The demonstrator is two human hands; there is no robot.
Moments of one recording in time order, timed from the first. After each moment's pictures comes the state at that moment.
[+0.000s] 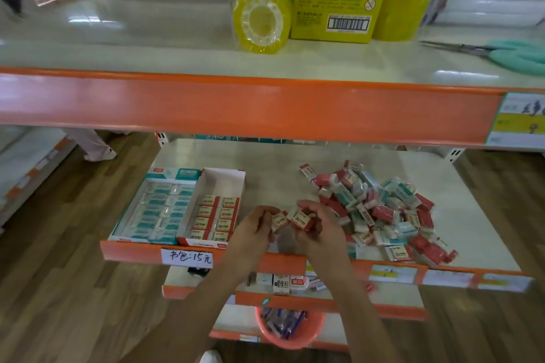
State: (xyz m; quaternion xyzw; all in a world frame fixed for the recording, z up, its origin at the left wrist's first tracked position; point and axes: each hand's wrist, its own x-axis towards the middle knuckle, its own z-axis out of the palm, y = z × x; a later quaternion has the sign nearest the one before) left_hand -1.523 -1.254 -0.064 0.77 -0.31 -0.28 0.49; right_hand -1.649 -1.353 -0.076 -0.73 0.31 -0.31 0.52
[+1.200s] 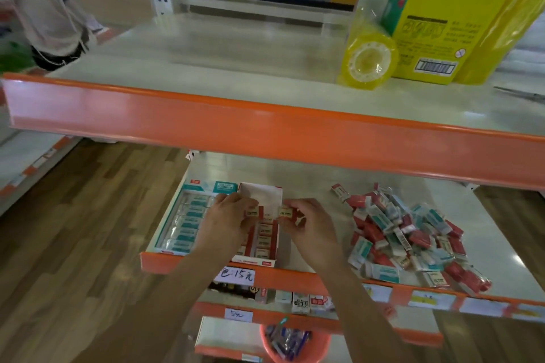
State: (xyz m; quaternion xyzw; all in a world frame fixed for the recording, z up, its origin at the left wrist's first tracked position) left_hand -1.407 -1.198 -0.036 0.85 -0.46 -0.01 0.26; right_hand -1.548 -1.326 -0.045 -0.85 0.32 -0.21 0.36
